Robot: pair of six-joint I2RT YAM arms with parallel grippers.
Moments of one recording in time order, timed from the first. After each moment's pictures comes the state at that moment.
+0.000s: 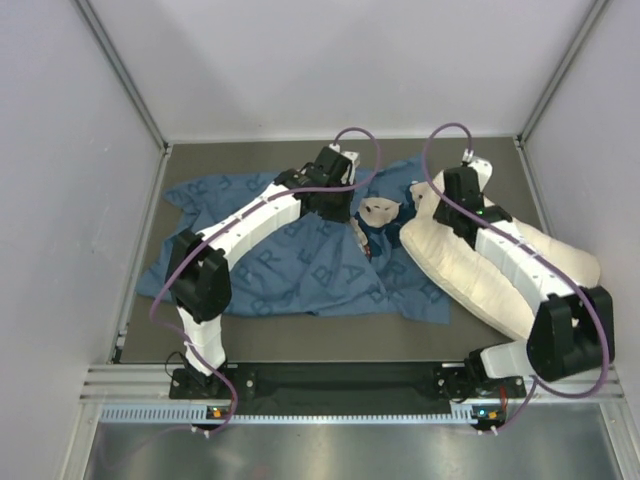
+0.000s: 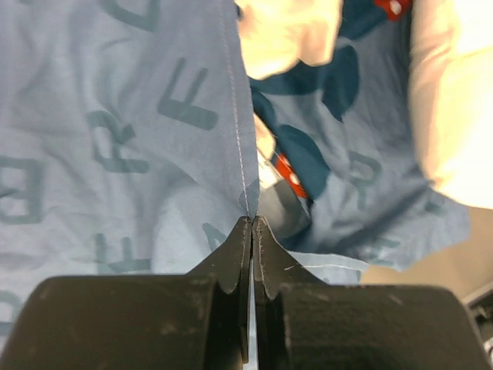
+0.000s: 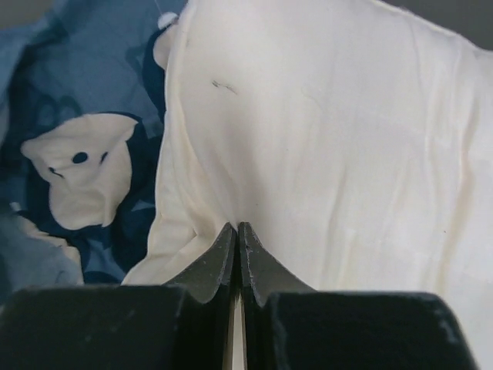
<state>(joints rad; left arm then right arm) -0.68 1.88 1.68 -0.67 0.04 -0.38 0.27 1.42 1.01 -0.37 0.37 0.50</state>
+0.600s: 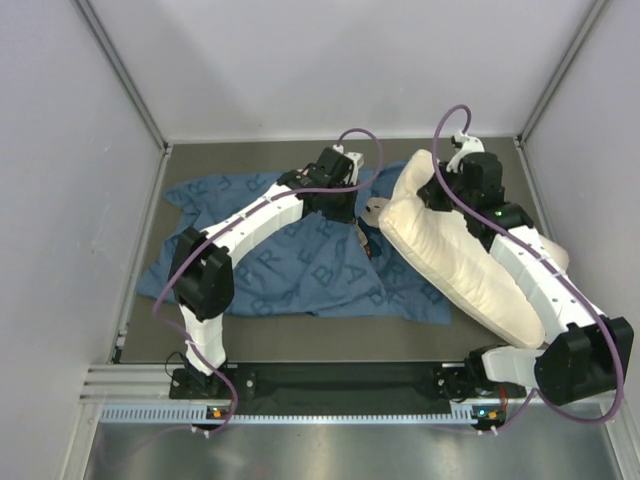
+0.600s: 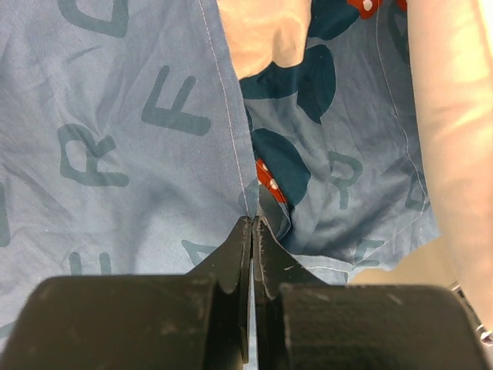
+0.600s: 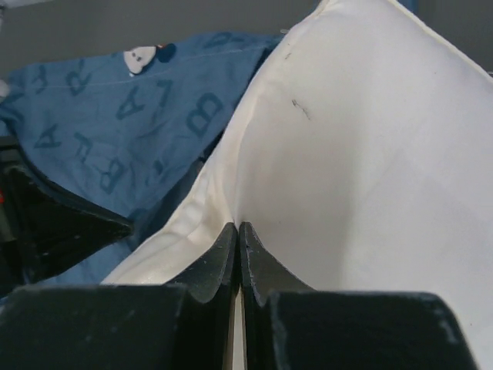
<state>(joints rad) -0.68 1.90 1.68 -0.63 0.12 -0.38 0.25 1.24 1.09 -0.33 -0.09 0.36</state>
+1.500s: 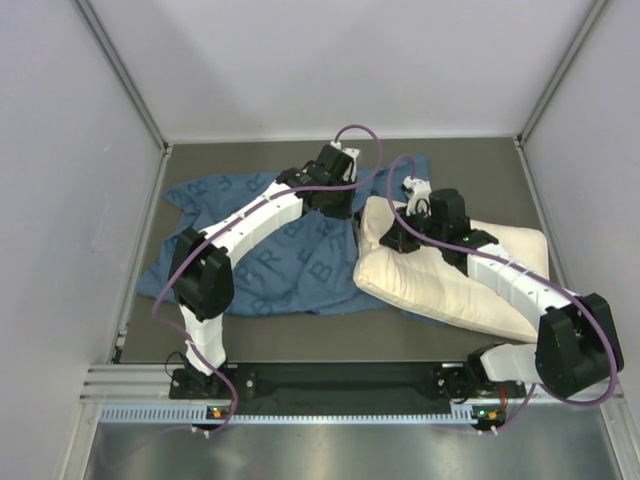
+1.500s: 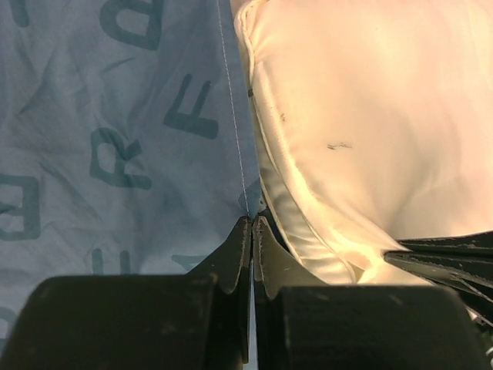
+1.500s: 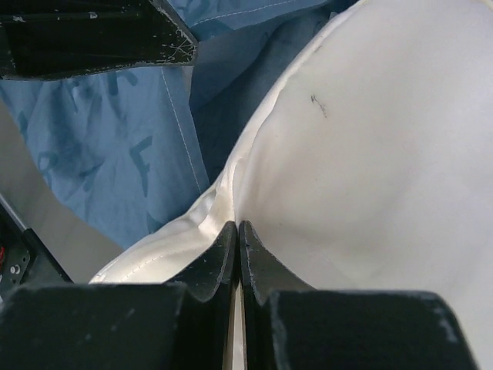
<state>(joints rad) -0.68 1.90 1.70 -0.65 0.05 -0.38 0.39 1.29 0.80 -0.11 -0.43 0.25</state>
